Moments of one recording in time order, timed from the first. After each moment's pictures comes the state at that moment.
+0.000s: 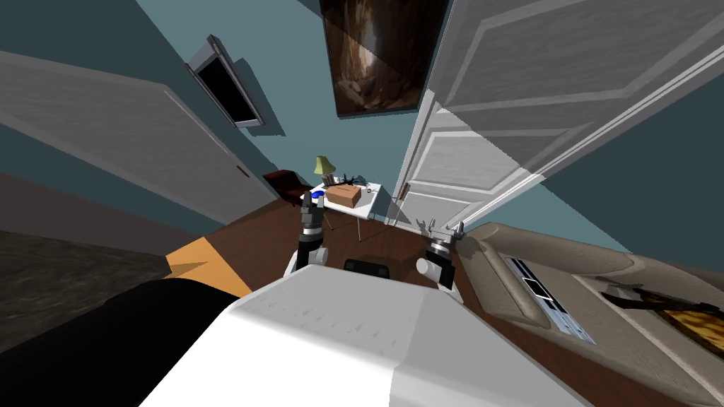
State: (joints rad) arm 0.27 -0.12 -0.11 -1.61 -0.45 -0.71 -0.43
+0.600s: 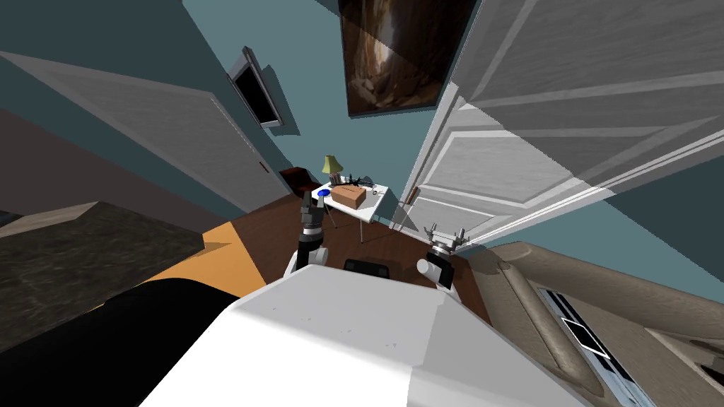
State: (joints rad) arm 0.23 -0.13 -0.15 -1.46 -0.53 -0.75 -0.55
